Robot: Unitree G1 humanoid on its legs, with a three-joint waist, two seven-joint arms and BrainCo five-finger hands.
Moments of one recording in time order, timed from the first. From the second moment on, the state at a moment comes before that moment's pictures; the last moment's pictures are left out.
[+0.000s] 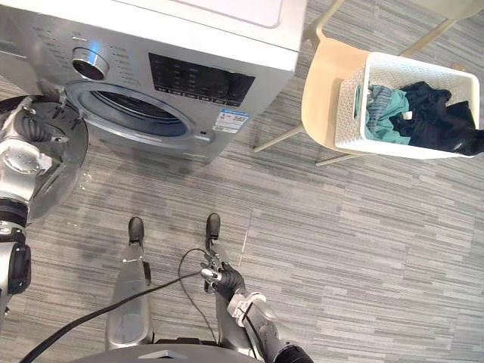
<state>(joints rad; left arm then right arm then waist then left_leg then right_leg) -0.84 0.64 0.13 0.90 0.54 0.08 0.13 0.06 -0.20 0.46 0.49 0.94 0.00 0.29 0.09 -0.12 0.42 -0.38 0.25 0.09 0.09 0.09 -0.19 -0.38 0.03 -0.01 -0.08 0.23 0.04</state>
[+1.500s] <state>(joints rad) 0.20 0.00 0.41 1.04 0.19 0.05 0.21 0.15 -0.11 -0.15 0.49 0.32 -0.01 -0.04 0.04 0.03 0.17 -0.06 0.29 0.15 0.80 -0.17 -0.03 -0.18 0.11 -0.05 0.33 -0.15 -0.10</state>
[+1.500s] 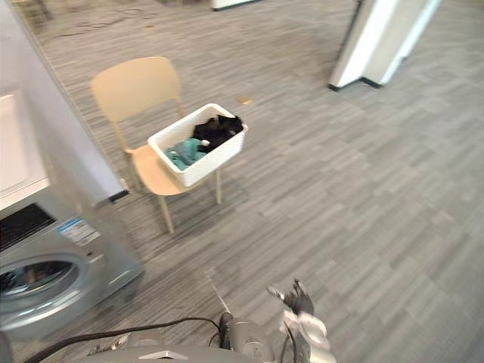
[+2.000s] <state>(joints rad) 0.24 0.02 0.37 1.04 0.17 0.06 0.19 0.11 0.01 0.01 0.15 0.30 -0.10 -0.11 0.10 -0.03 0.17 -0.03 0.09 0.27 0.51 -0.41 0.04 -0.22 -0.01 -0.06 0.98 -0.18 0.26</state>
